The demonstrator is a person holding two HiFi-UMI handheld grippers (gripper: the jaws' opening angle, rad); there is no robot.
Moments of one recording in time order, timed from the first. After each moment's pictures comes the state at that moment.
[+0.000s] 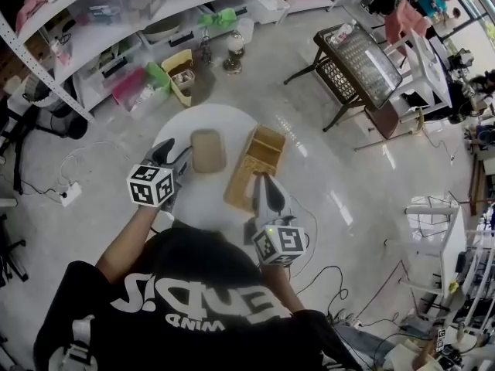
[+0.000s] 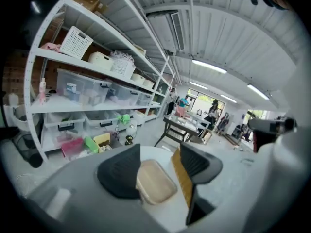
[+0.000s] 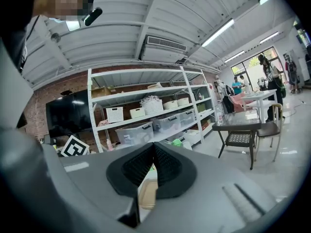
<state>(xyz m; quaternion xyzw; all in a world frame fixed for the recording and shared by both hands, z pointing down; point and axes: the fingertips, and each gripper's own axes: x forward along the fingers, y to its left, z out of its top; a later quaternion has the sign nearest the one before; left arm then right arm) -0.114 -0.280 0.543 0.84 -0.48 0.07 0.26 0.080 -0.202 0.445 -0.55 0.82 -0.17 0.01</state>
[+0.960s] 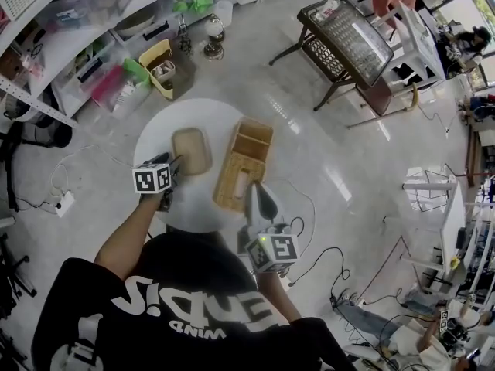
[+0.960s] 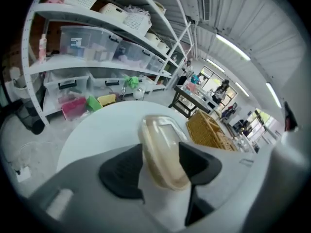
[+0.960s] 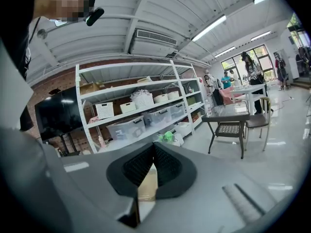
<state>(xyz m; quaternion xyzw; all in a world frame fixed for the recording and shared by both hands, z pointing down) -0.084 -0.308 0.714 0.77 -0.45 0.19 0.41 0.114 -0.215 0.481 -0.58 0.78 -0.21 0.00</state>
